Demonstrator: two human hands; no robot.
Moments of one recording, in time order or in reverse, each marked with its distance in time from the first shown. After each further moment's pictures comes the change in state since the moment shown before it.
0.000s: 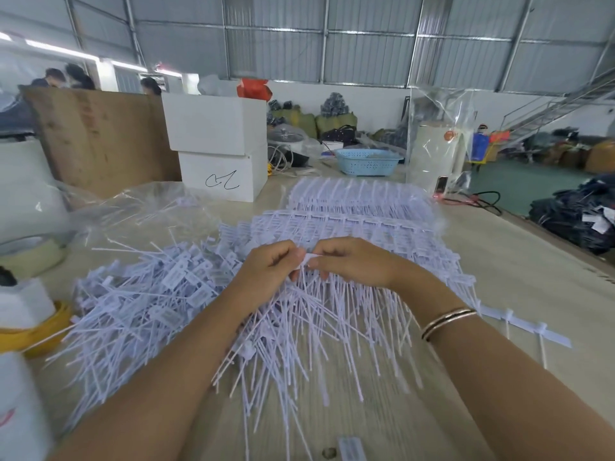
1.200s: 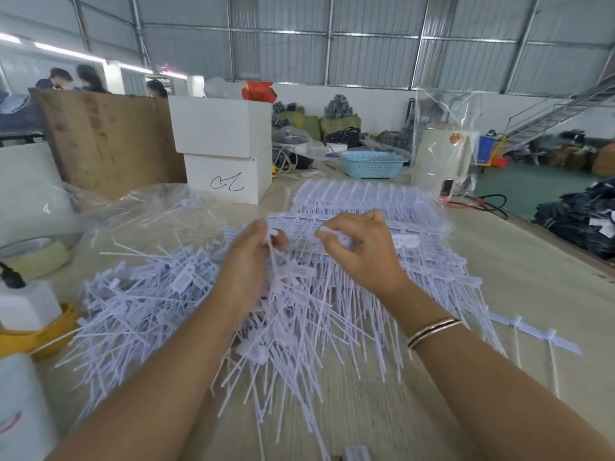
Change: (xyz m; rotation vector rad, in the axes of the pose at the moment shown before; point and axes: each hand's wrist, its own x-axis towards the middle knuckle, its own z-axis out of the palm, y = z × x) left_hand 0.005 0.004 -0.012 -0.671 0.296 -0.203; right_hand 0.003 -0.006 0.015 -0.237 0.787 -0.483
